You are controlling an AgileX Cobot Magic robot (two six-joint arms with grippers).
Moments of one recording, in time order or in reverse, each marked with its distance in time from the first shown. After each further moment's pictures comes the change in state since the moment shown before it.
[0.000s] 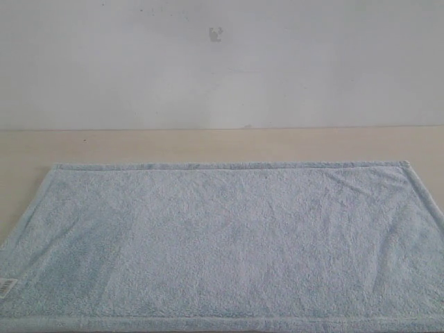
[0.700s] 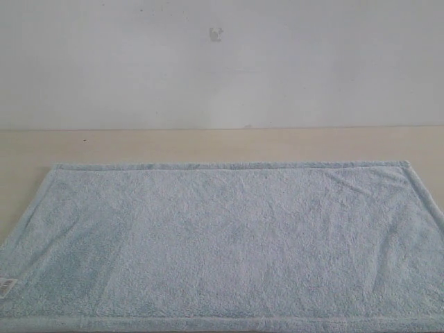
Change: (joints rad) left arm 0.000 0.000 0.000 0.000 0.000 0.000; right arm 0.000 -0.222 0.283 -0.001 -0.041 -0.171
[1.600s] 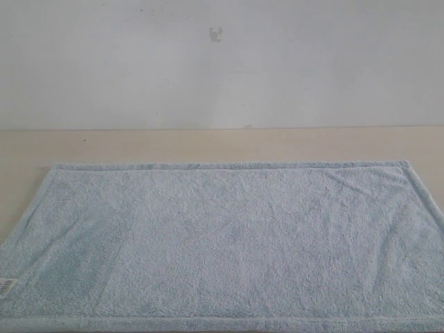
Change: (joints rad) left arm 0.000 -0.079 0.018 0.000 -0.002 0.000; right arm 0.000 0.000 0.056 0.000 0.152 0.002
